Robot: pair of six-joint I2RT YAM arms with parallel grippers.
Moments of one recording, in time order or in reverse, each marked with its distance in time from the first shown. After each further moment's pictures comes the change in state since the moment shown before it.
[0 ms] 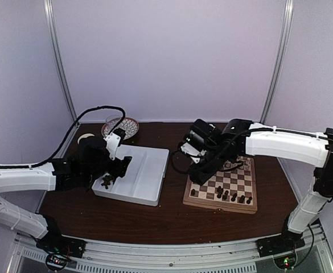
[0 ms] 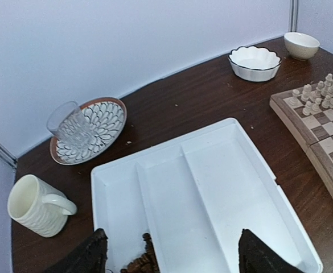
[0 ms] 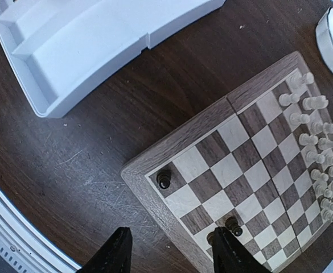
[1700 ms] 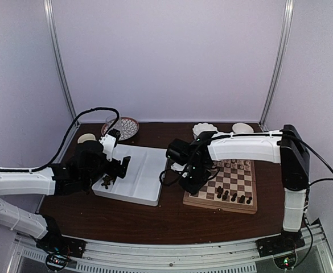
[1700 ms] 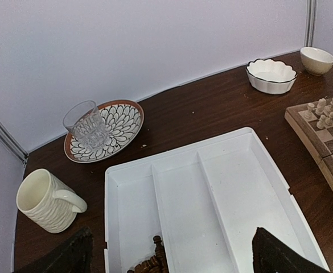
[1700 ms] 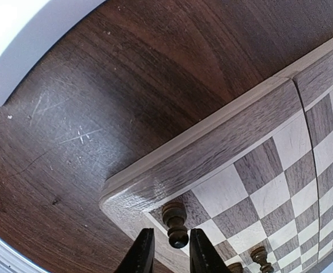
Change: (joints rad) left arm 0.000 -0.033 -0.083 0.124 -0.085 -0.020; right arm -0.019 0.350 0.137 -0.096 -0.058 -0.021
